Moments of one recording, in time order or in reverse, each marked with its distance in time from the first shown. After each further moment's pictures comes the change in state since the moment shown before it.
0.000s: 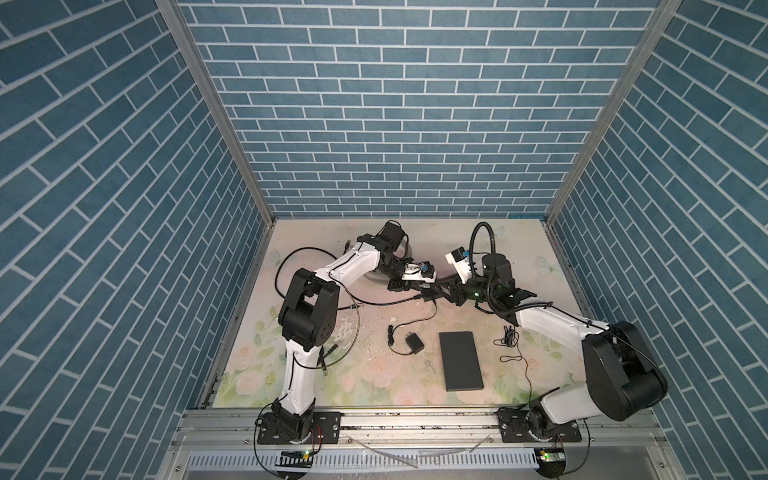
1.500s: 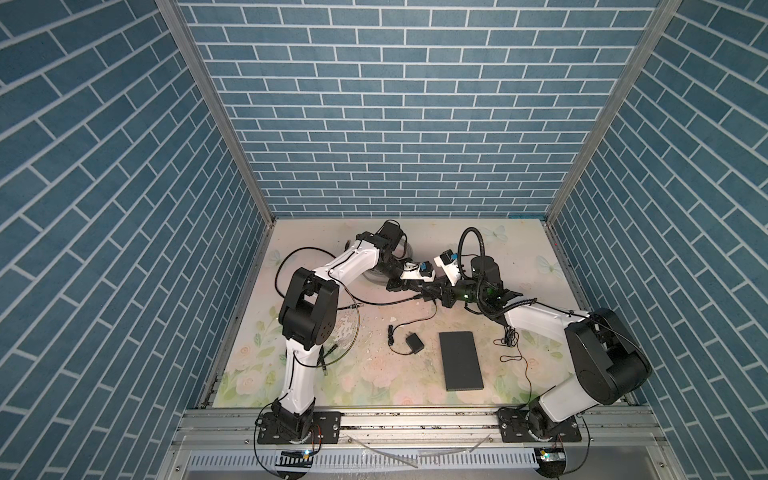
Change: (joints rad) left arm 0.006 0.007 0.021 -0.052 0.033 -0.005; right arm 0.048 0.079 0.002 0.143 0.014 -0.019
